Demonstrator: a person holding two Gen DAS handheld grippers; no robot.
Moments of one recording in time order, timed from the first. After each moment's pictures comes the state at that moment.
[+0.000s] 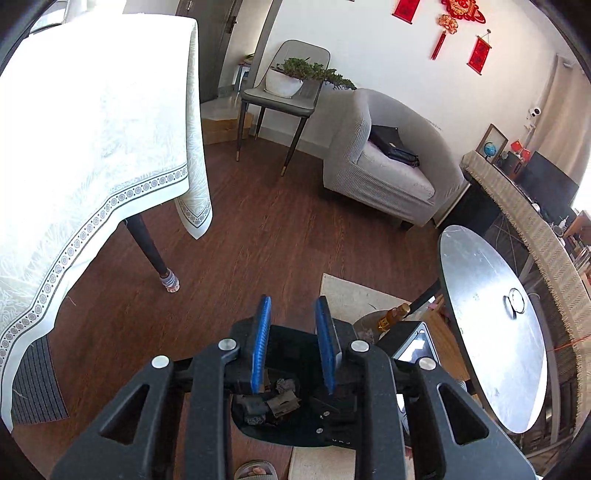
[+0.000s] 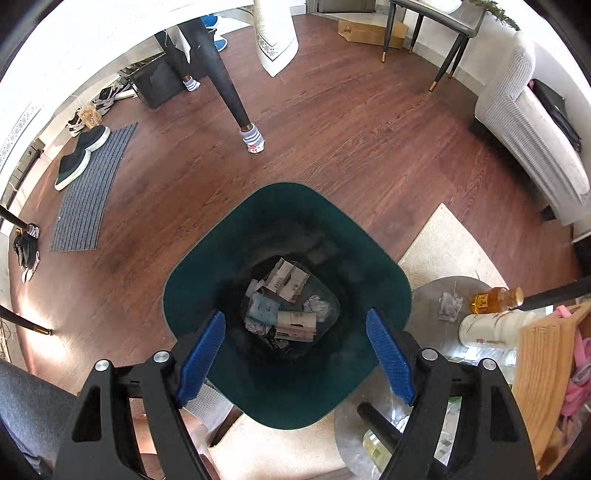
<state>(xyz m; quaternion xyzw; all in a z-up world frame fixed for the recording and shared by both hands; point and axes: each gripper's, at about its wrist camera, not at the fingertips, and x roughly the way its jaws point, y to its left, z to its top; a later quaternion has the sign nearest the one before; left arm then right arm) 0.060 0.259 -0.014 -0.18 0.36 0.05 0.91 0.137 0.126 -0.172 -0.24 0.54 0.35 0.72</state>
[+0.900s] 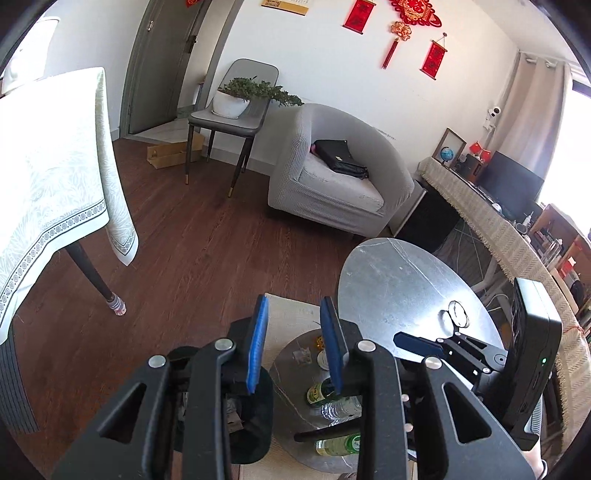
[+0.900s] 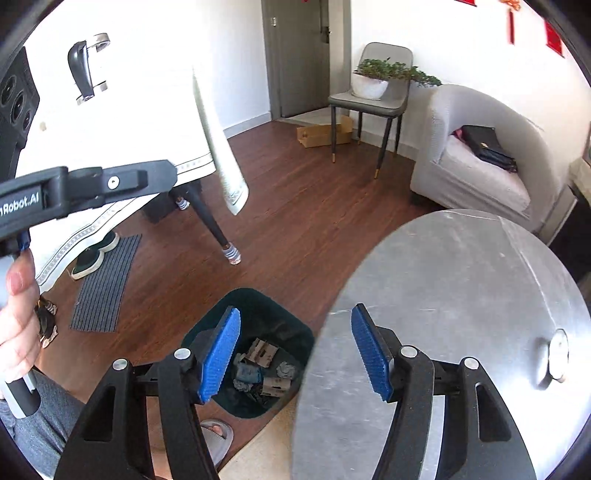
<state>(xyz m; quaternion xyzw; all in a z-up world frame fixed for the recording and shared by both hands) 0.091 0.146 0.027 -0.17 0.33 -0.01 0.93 0.145 -0.029 0.000 -0.13 0.39 0.34 0.84</state>
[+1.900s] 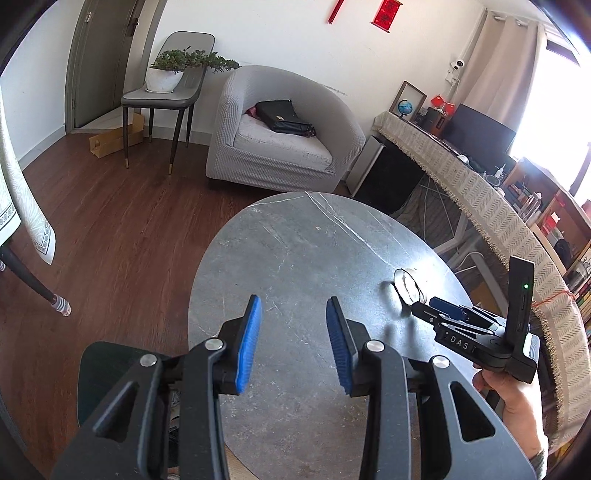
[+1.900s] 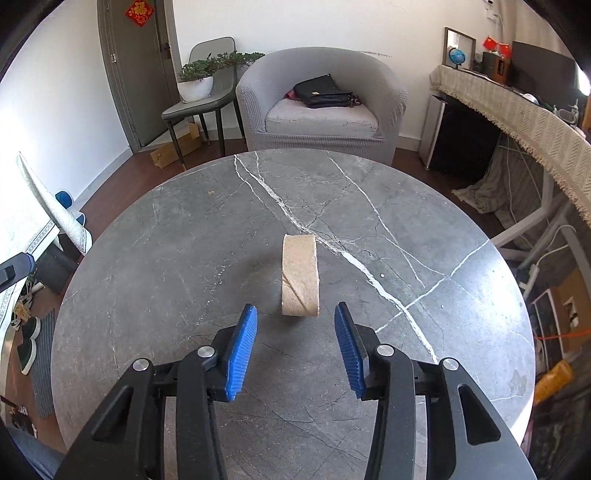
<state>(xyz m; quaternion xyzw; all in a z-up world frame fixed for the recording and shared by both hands) 0.161 0.012 -0.003 -0.15 0.38 -0.10 0.91 0.226 -0.256 -0.034 -0.02 0.43 0.12 0.89</state>
